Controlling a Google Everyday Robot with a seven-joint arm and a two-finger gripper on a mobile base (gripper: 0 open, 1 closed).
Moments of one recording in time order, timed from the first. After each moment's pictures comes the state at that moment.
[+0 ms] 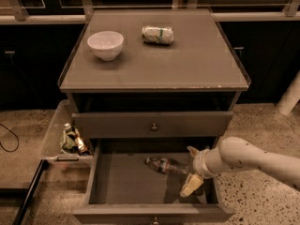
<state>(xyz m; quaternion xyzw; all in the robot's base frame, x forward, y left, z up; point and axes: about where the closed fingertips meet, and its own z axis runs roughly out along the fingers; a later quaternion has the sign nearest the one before) 0.510 -0.170 0.477 -0.56 0.77 0.14 0.26</state>
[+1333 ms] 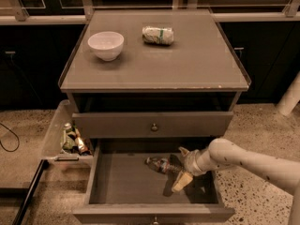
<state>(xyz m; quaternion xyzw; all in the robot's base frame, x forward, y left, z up) 0.552 -0.142 0.410 -0.56 0.76 0.18 0.28</state>
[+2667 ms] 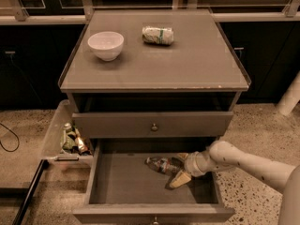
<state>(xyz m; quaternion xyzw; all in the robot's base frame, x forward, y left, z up) 0.562 -0.147 0.378 -0.54 0.77 0.21 0.28</state>
